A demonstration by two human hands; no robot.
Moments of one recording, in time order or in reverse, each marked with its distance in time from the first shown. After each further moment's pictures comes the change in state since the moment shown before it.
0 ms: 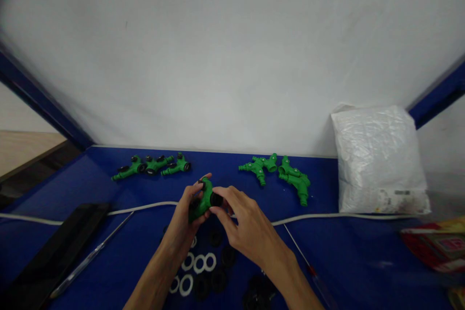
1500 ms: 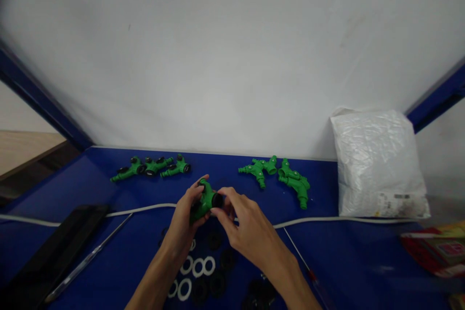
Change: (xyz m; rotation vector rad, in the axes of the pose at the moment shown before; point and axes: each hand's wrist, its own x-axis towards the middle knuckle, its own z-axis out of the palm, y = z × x) left_hand 0.006 -0.006 -0.003 0.077 0.037 0.038; right_hand -0.001 0.004 0.000 0.045 -0.047 0.148
